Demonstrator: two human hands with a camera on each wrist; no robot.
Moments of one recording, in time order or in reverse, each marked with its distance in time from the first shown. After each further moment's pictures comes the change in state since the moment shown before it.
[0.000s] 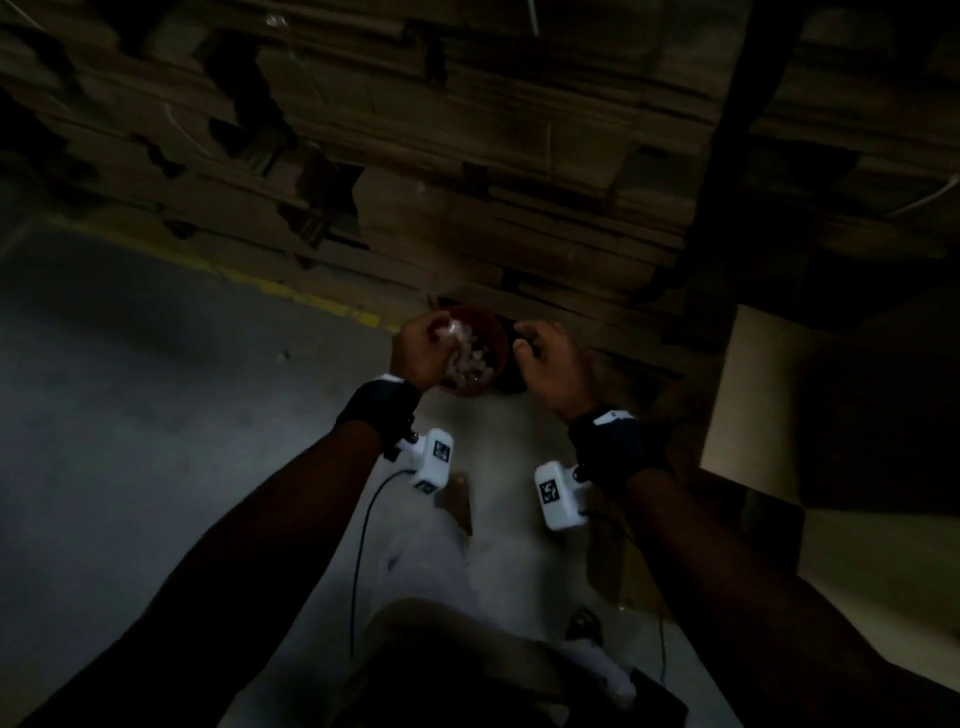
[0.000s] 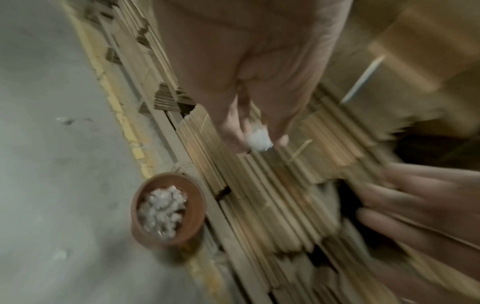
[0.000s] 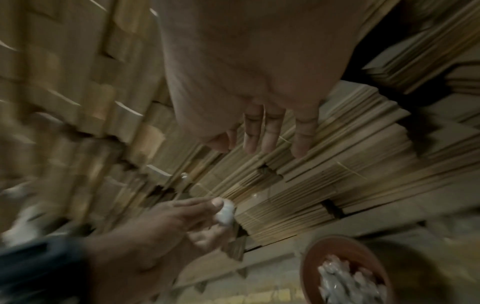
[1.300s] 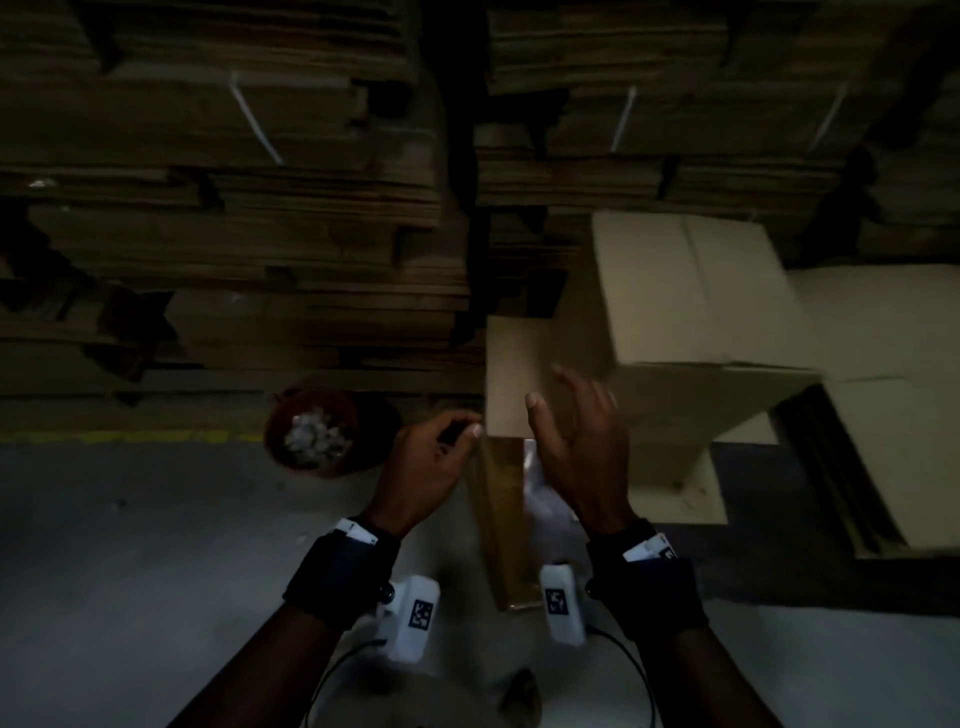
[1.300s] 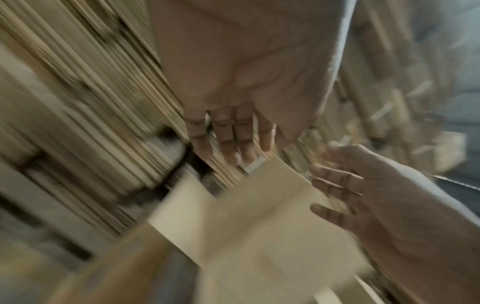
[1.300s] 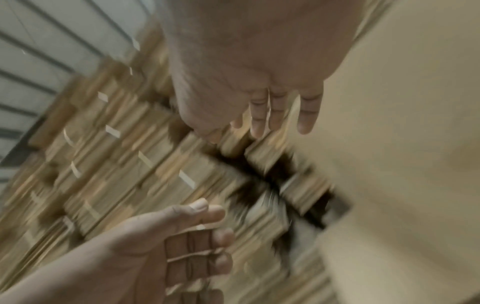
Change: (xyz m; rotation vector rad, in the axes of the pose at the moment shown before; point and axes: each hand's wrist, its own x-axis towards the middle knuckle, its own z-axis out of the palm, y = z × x) left_hand -0.243 0.159 0.126 -0.123 -0.362 0.562; right_hand -0.249 0.017 -0.216 -0.242 0.732 -0.127
